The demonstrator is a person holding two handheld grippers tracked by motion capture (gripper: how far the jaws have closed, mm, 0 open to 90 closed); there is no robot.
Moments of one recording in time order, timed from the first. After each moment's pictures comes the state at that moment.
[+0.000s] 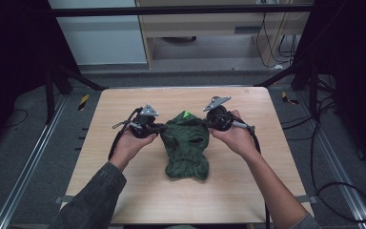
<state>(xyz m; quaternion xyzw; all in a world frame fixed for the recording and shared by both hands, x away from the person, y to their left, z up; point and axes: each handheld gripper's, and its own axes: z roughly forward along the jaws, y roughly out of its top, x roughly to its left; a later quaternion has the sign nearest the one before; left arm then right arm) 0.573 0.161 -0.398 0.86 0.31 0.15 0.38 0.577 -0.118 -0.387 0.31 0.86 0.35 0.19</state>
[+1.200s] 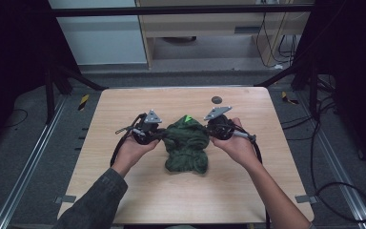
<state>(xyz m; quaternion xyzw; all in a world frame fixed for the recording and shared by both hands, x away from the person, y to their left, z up) 0.556 0.153 -0.410 0.87 0.29 0.17 0.36 0.554 -0.119 -0.401 0.30 0.87 0.34 0.20</state>
